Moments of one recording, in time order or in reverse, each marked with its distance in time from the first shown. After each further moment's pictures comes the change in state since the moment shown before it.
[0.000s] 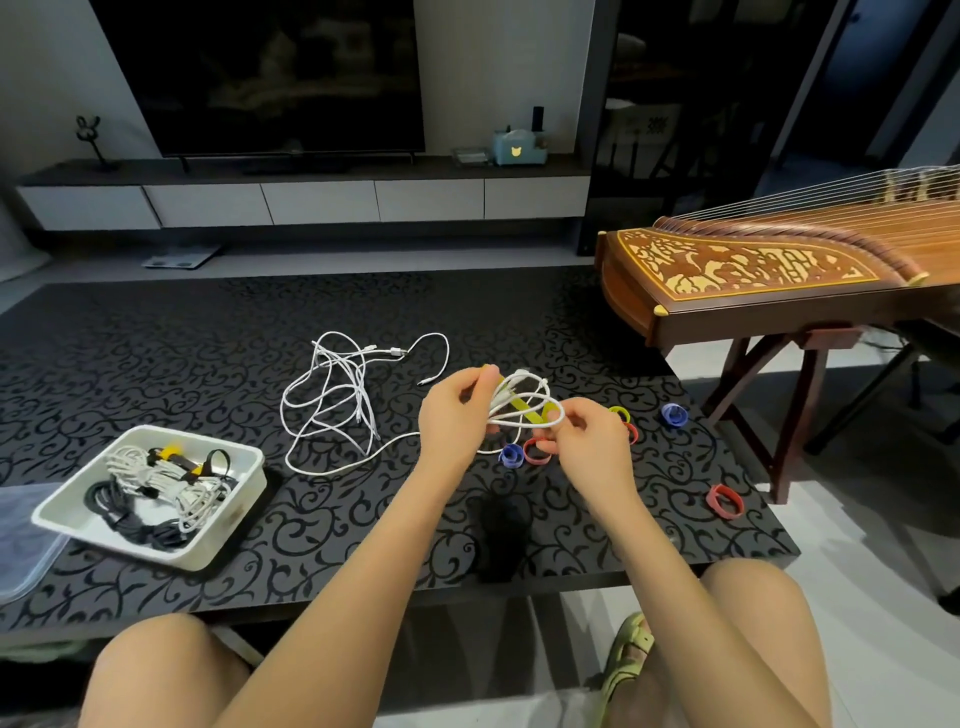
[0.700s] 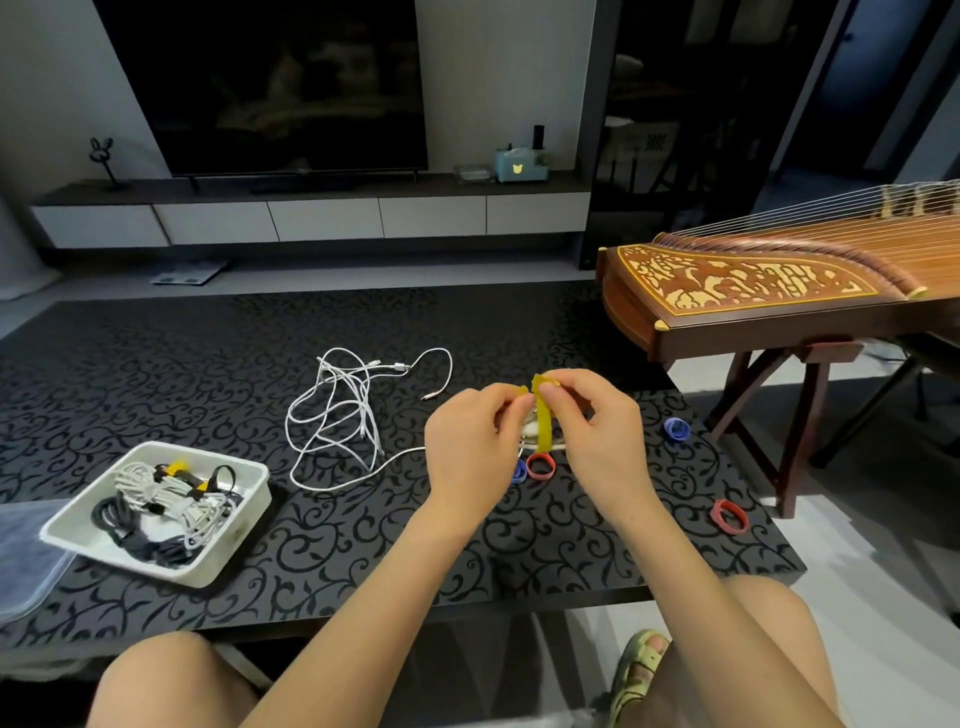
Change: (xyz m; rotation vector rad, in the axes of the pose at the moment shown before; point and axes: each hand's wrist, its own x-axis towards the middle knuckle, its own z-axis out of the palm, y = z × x) left_hand -0.037 0.037 -0.009 0.409 0.153 0.507; right_hand -0.012 -0.044 -0.016 0.044 0.006 -0.469
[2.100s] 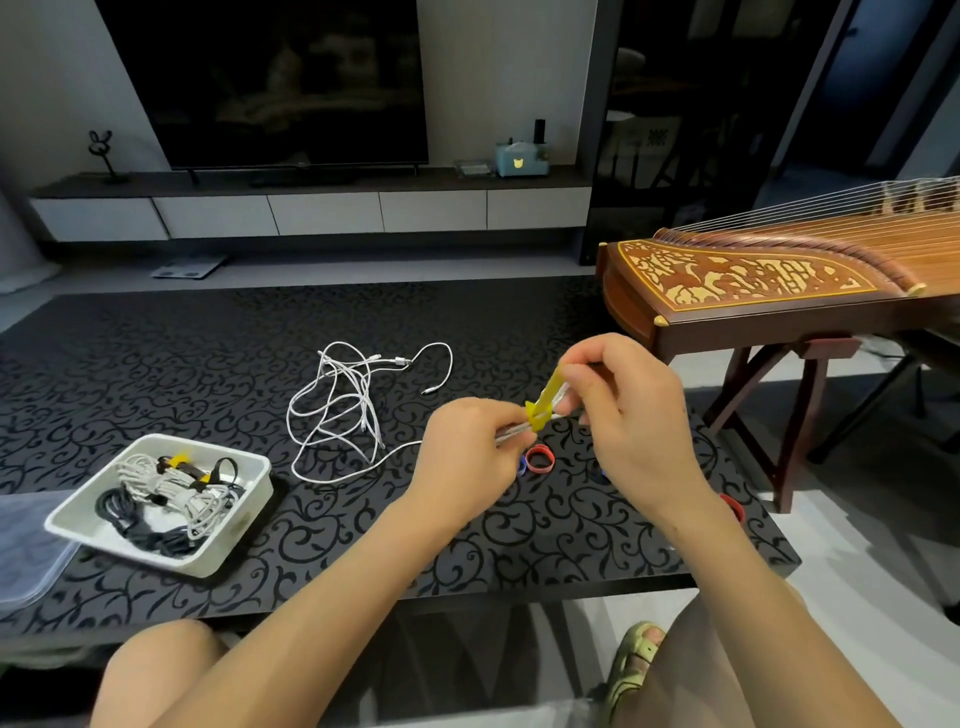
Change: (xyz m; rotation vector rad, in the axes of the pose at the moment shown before) left_hand -0.001 0.001 -0.023 0.036 -0.333 0.065; right_hand 0.000 -0.029 -0.027 -0.133 -0.041 -0.216
